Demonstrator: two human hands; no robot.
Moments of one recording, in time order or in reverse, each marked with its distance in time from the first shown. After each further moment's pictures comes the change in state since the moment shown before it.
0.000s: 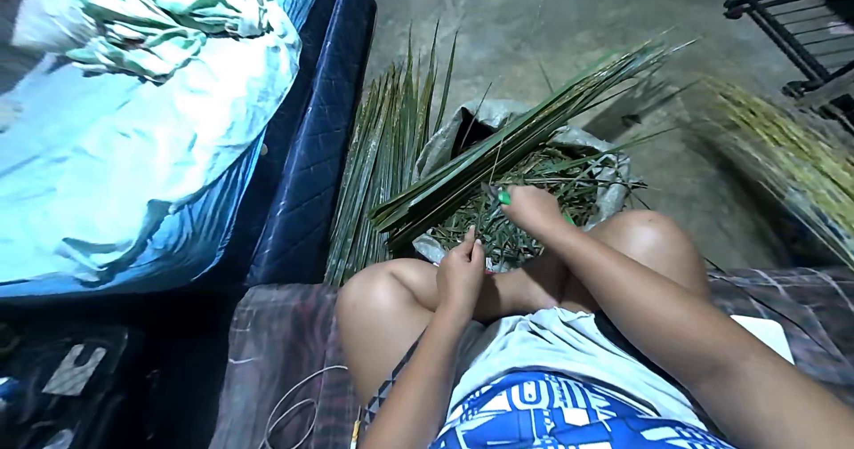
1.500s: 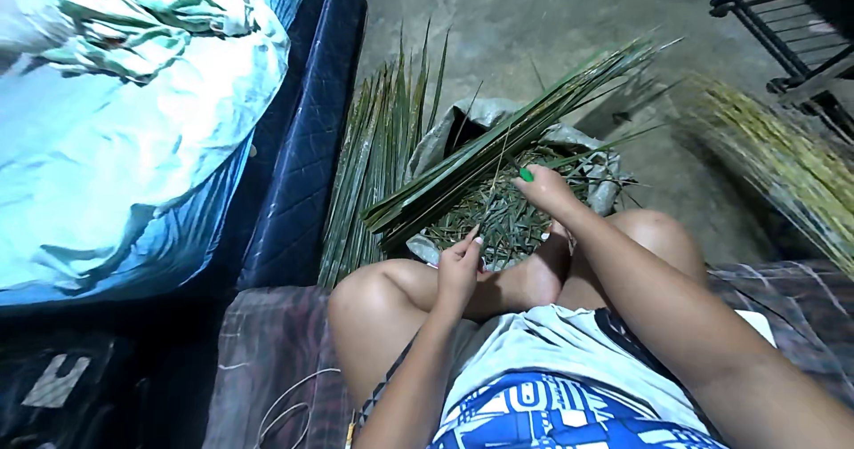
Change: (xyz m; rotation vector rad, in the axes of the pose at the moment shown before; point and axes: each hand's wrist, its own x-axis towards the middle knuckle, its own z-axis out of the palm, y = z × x) left_hand -0.001 -0.002 0.011 -0.682 -0.034 0.054; right_hand 0.014 0.045 -0.017 0.399 0.144 0.015
